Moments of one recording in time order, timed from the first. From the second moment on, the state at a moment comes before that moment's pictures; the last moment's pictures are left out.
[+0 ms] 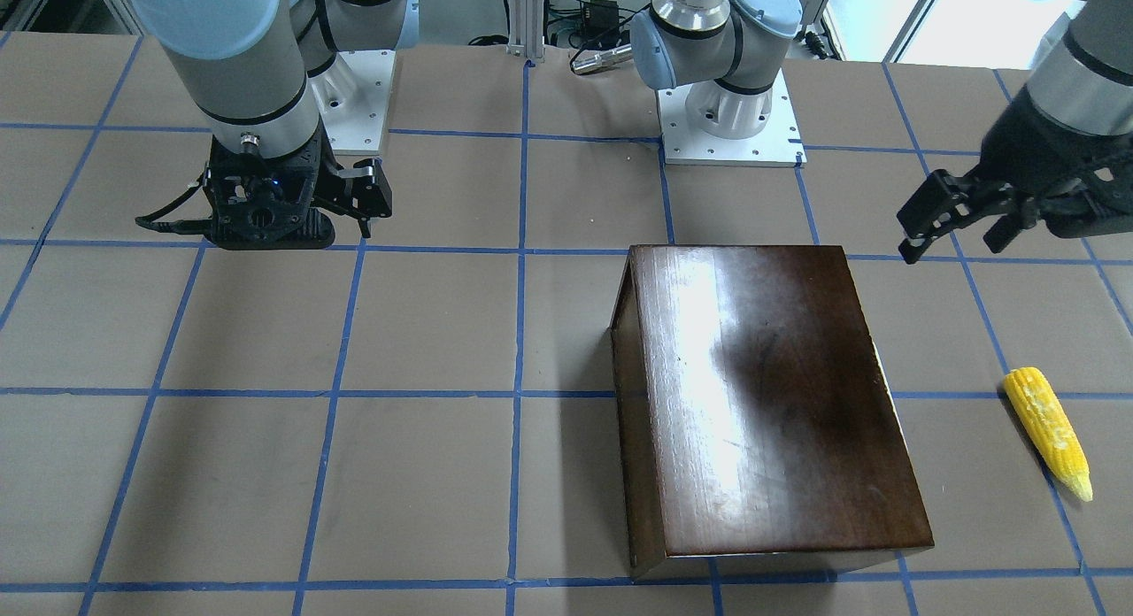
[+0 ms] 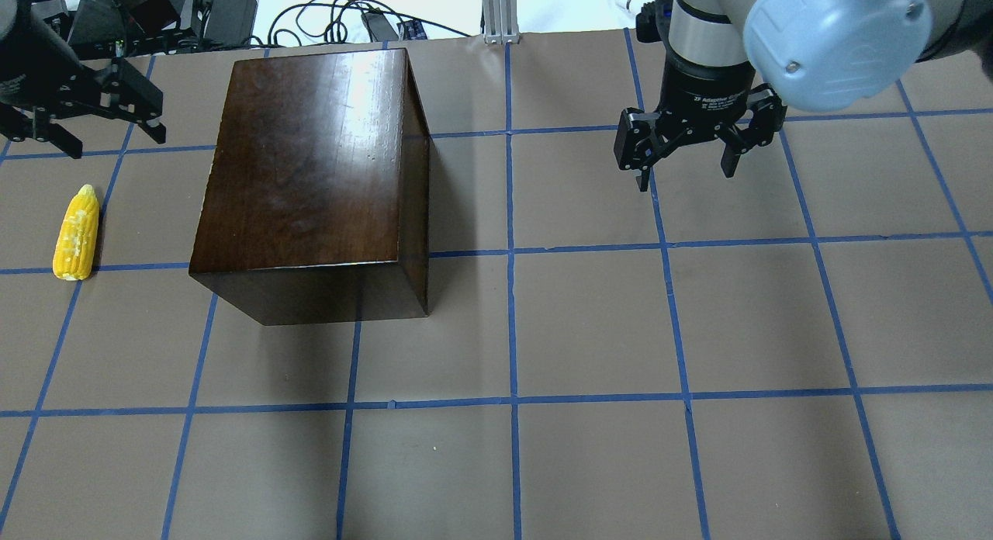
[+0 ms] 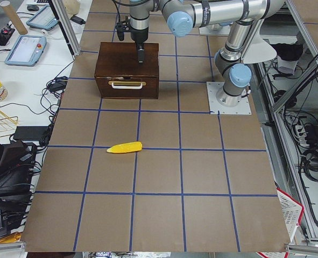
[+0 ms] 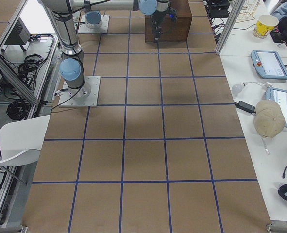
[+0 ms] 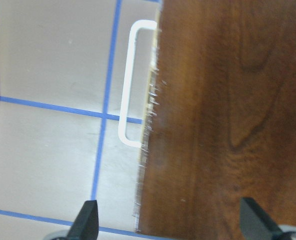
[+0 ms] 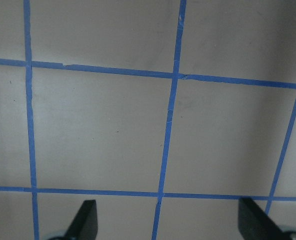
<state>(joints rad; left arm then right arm) -1.21 -1.61 -1.53 -1.51 1.56 0.22 1.69 -1.44 1.50 -1.50 -1.64 0.03</state>
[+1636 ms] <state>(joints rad) -1.05 -1.92 -1.57 -1.34 1.25 0.63 1.69 -1.44 1.50 -1.50 -1.64 0.03</state>
